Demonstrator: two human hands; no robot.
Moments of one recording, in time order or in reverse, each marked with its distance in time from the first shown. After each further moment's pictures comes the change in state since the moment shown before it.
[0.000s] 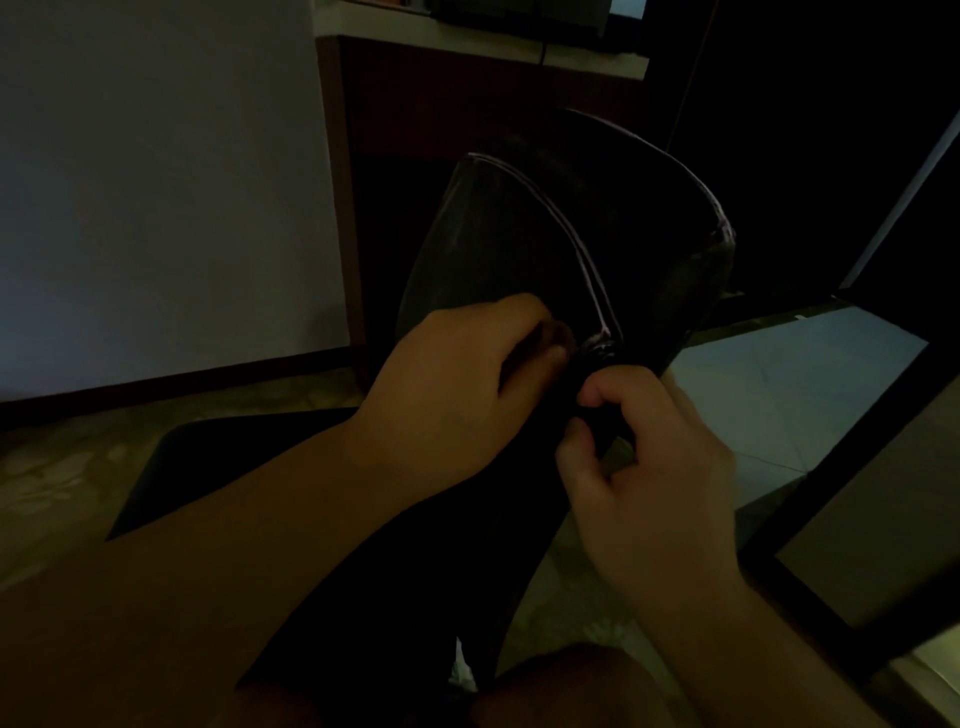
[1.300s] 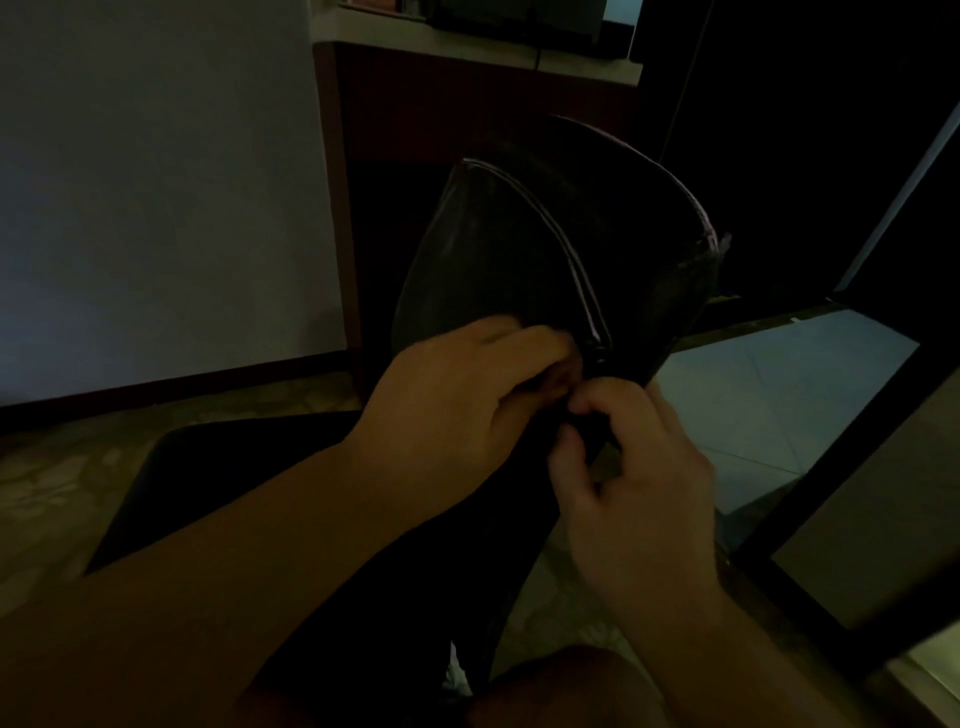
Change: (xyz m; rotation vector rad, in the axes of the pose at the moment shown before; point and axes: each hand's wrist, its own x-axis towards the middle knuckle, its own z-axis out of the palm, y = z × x) left_hand -0.010 -0.005 0.007 0.112 0.021 0.228; right_hand -0.006 0.005 0.003 0.037 0.006 -0.014
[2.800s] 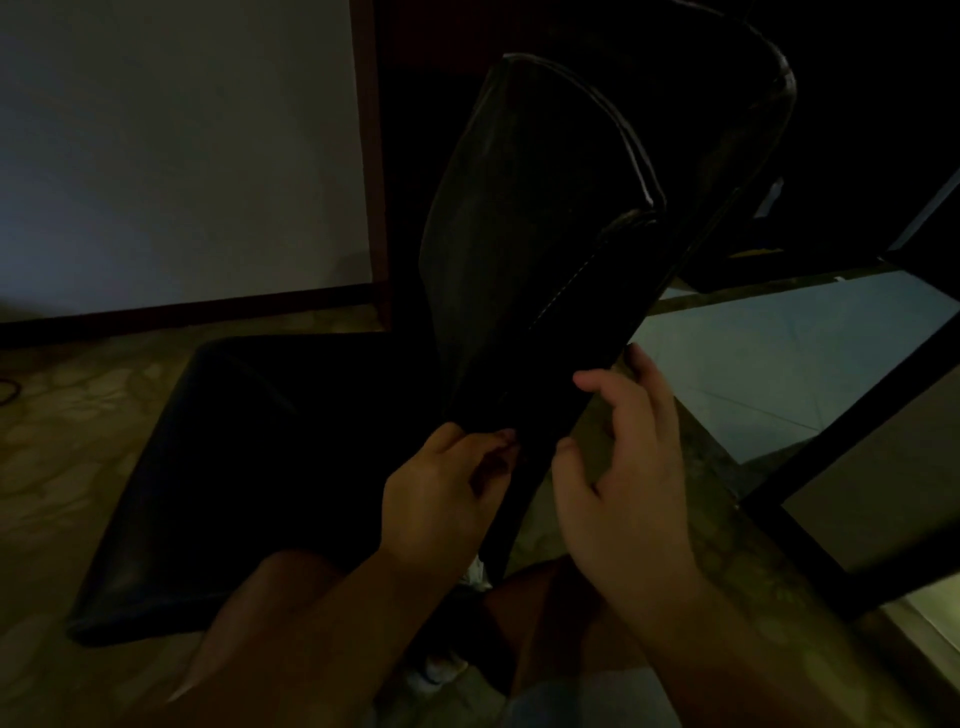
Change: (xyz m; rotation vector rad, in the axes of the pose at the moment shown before) left_hand -0.158 0.010 0.094 0.060 0.096 -0.641; right_hand -0.076 0.006 0.011 -0.001 -0.217 0.212
